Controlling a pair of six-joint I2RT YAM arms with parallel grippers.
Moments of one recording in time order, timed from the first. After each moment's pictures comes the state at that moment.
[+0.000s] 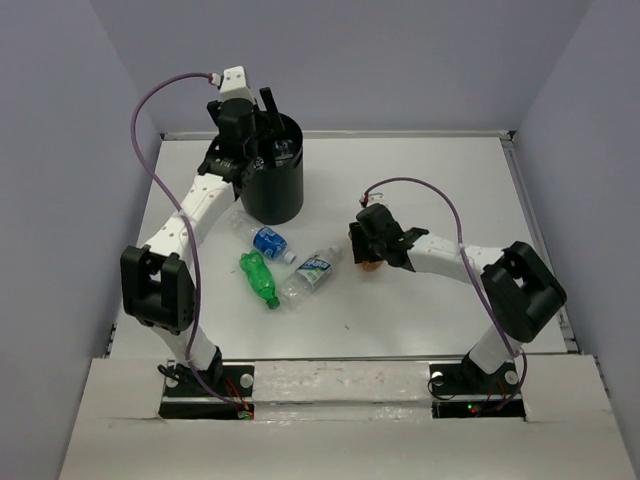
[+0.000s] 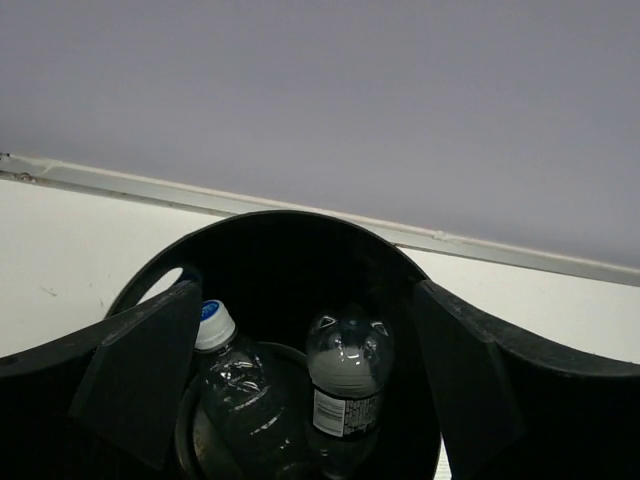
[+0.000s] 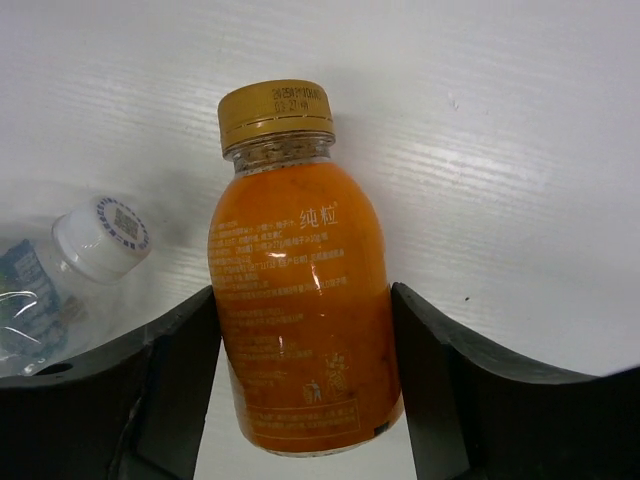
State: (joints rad) left arm -0.32 1.67 1.51 0.03 -0.34 -0.28; right arm 0.70 1.64 0.96 -0.18 0.28 0.41
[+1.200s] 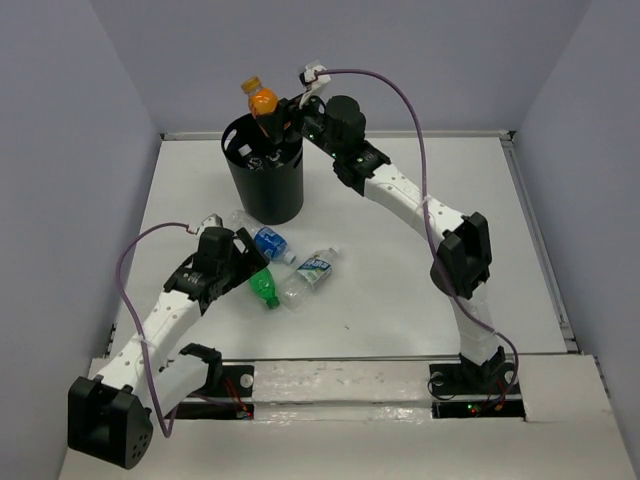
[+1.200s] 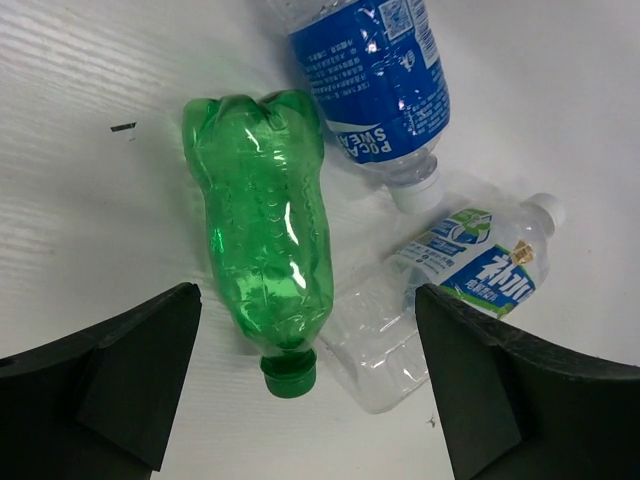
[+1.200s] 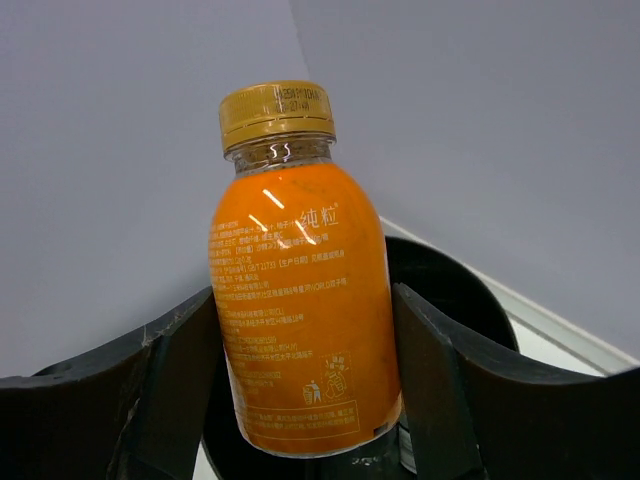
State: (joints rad) left arm -0.32 0.90 0.60 -0.50 -0.08 -0.82; right arm 0.71 2.12 2.10 0.20 -0.15 0.20
